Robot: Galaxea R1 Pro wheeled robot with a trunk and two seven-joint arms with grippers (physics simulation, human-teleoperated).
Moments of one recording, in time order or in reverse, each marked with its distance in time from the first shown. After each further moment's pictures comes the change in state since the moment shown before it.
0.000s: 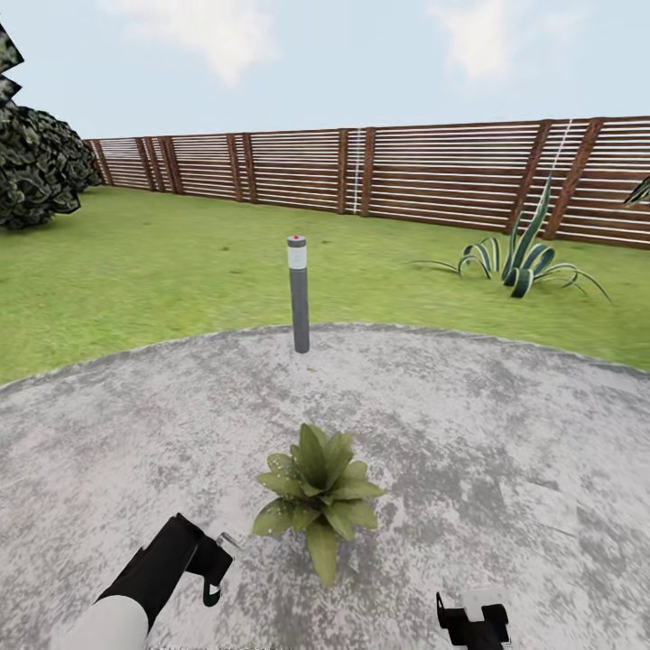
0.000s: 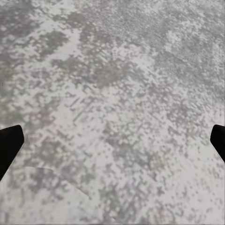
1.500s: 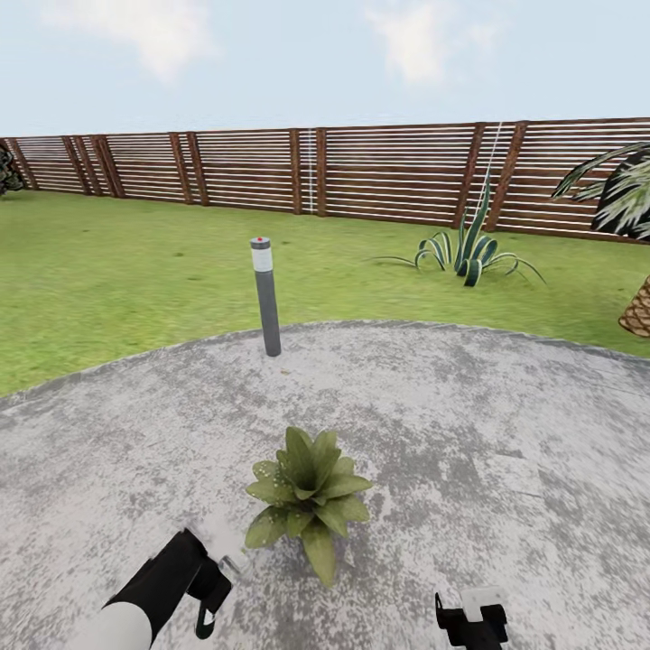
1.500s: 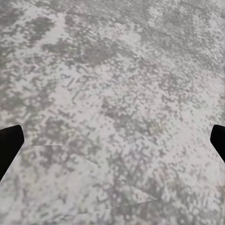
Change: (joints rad) left arm -0.003 -0.005 -0.040 0.111 -0.054 -0.013 -0.002; right arm 0.000 0.003 0.001 0.002 0.000 0.000 0.001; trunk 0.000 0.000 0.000
